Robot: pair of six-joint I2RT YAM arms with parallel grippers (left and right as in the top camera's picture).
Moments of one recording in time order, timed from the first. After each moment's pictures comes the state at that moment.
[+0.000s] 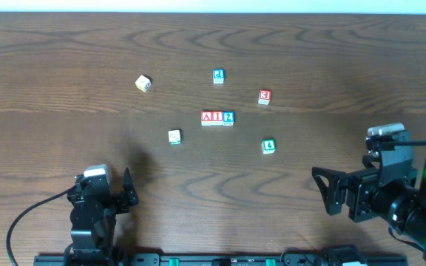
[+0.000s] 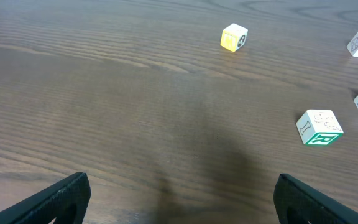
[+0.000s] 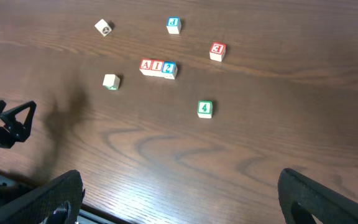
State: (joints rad) left arm -0.05 0.01 0.16 -0.61 -0.14 -0.11; right arm 0.13 0.88 1.54 -1.46 -0.26 0.07
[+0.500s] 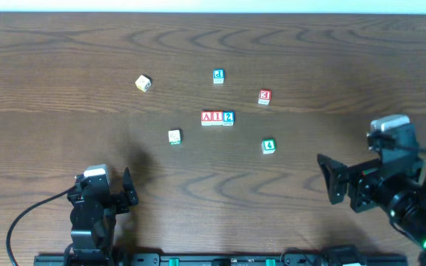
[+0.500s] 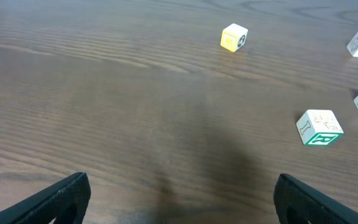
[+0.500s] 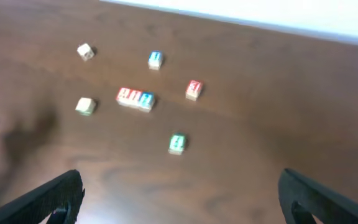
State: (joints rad) left arm -0.05 0.01 0.16 -0.61 -0.14 -0.11; right arm 0.13 0.79 1.42 -1.24 -0.18 -0.07
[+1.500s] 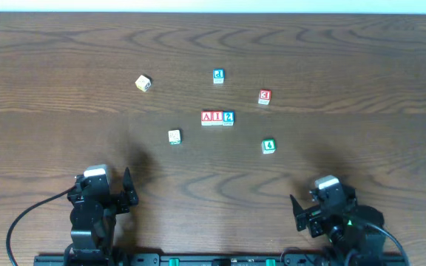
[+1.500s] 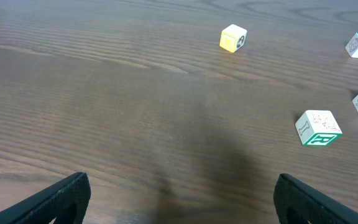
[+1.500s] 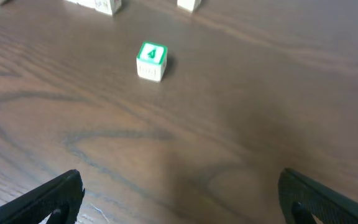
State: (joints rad) left arm -0.05 0.01 0.16 -0.61 -0.14 -0.11; right arm 0.07 0.01 0.26 -0.88 -0.18 -0.22
